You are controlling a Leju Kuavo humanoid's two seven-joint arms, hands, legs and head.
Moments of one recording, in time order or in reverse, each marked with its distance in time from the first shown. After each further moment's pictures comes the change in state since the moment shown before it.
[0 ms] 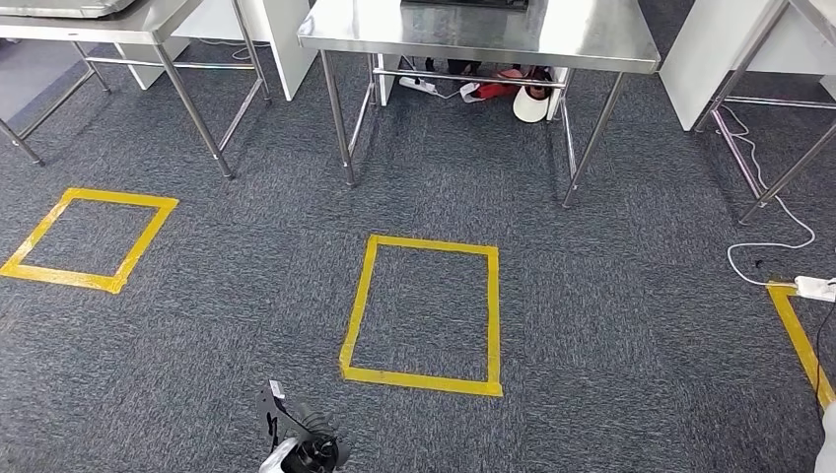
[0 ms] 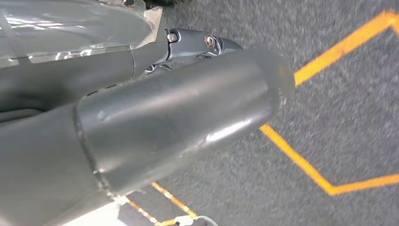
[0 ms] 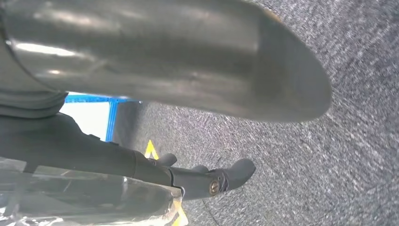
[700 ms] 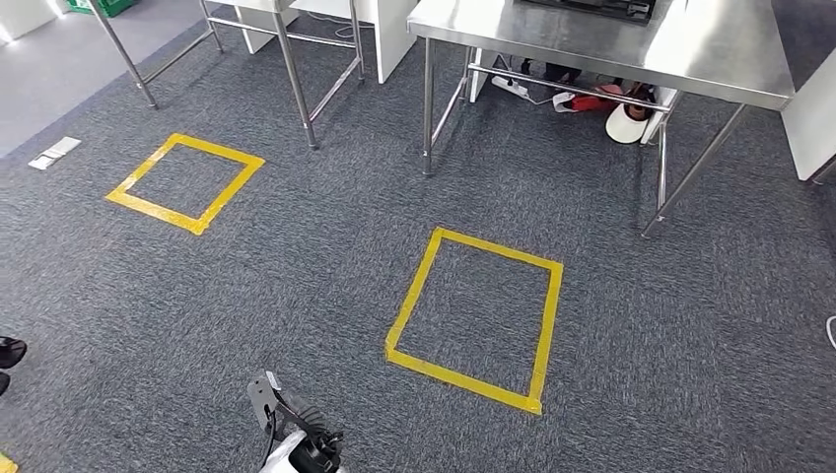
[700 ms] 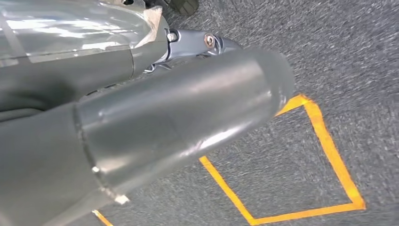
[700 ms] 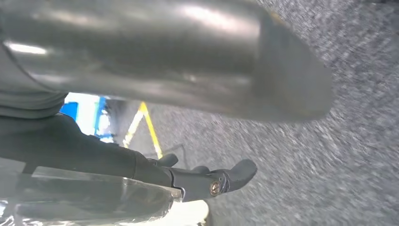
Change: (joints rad) left arm -0.025 -0.001 -0.045 0.012 -0.018 0.142 -0.156; right arm 0.005 0.010 0.004 0.000 0.003 0.005 0.009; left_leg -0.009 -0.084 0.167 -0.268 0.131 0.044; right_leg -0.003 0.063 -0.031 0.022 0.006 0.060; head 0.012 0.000
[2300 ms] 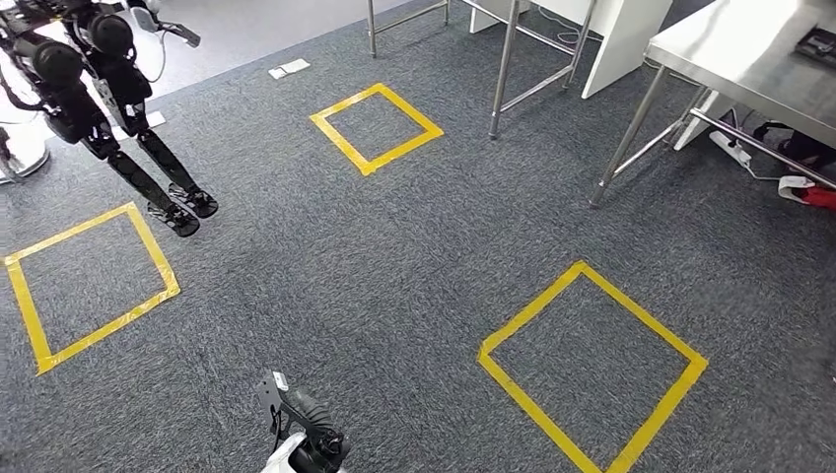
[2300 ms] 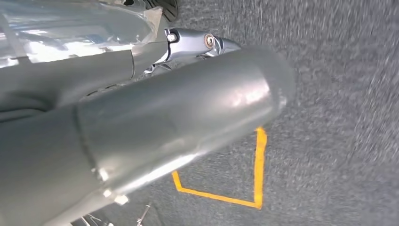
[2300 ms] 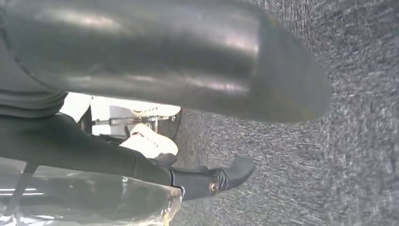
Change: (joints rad) left arm 0.000 0.006 -0.029 -0.001 0.053 -0.115 0.067; right arm 0.000 -0.006 0.000 0.000 -0.001 0.016 -0.015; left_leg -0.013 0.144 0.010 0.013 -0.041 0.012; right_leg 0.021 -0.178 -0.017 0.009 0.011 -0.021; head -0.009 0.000
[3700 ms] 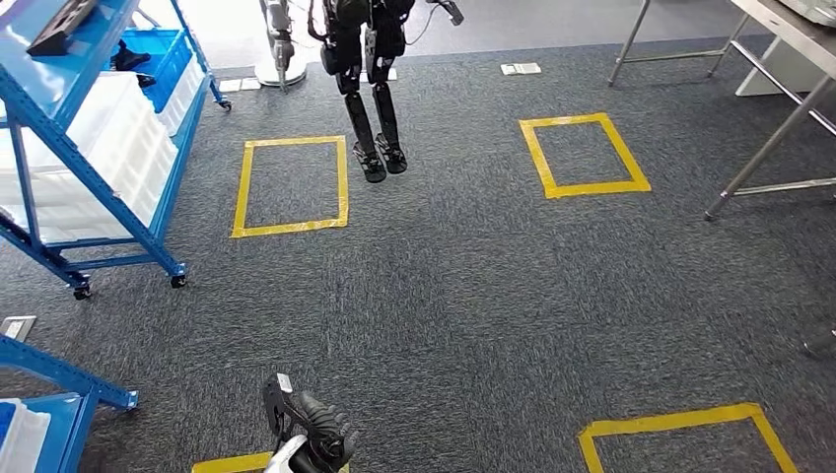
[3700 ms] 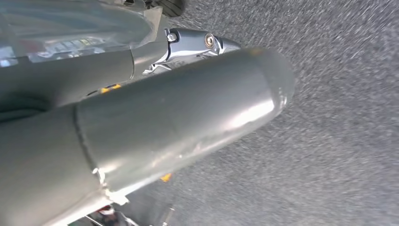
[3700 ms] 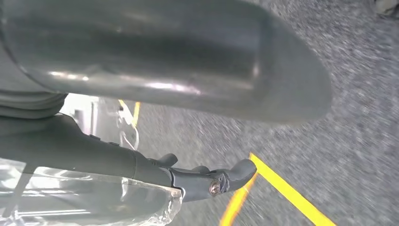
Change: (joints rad) left arm 0.016 0.002 -0.009 -0.013 0.005 -0.022 0.038; right arm 0.007 -0.003 0.001 0.000 -0.006 0.012 0.007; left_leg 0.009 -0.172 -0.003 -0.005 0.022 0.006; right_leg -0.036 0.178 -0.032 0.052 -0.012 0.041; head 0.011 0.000
